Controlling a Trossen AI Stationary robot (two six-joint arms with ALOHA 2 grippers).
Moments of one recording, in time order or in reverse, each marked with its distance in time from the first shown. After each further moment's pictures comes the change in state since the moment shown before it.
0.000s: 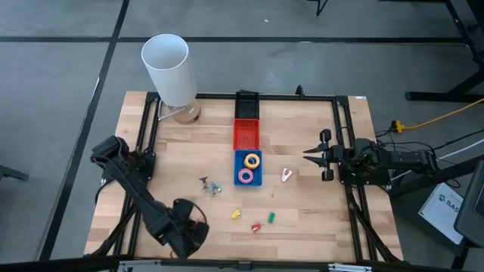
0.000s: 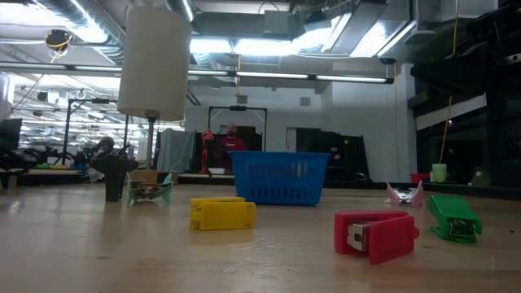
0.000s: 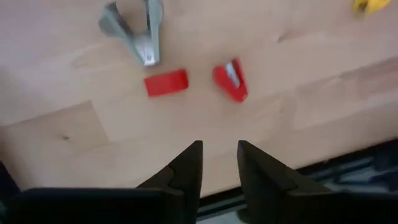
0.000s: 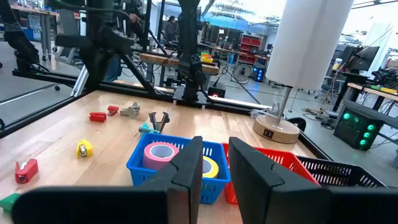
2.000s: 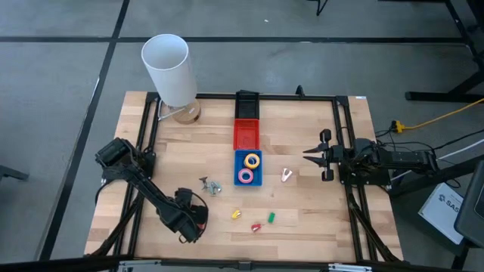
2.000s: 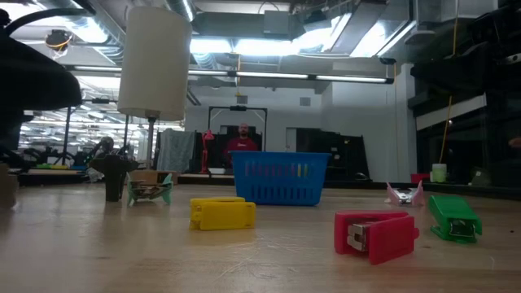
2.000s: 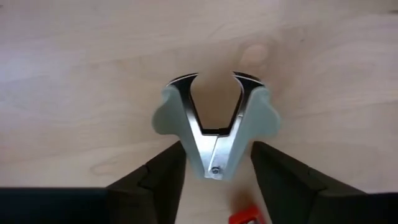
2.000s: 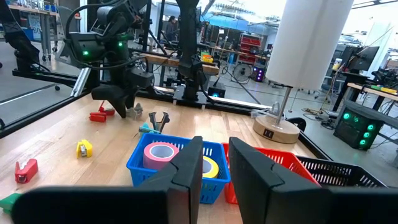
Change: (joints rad) left arm 0.092 0.057 -0.350 0.187 -0.061 -0.038; right arm 0.000 0.000 0.000 0.000 0.000 0.000
